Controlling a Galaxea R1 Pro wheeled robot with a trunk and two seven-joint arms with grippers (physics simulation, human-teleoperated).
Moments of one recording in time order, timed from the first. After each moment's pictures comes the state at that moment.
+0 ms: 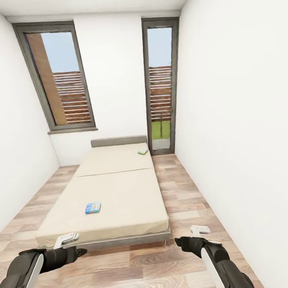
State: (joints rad) left arm -0.27 0.24 0.18 -1.25 0.12 0.97 -0.39; right arm -0.31 0.10 0.00 -1.07 -0.13 0.60 0.01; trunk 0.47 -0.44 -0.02
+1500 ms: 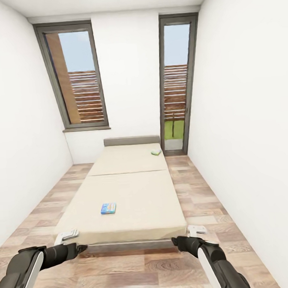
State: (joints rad) left arm -0.27 0.24 0.18 -1.29 0.12 0.96 -0.39; right arm -0.31 0.12 0.00 -1.07 -0.13 0.59 0.01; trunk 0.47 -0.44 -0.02
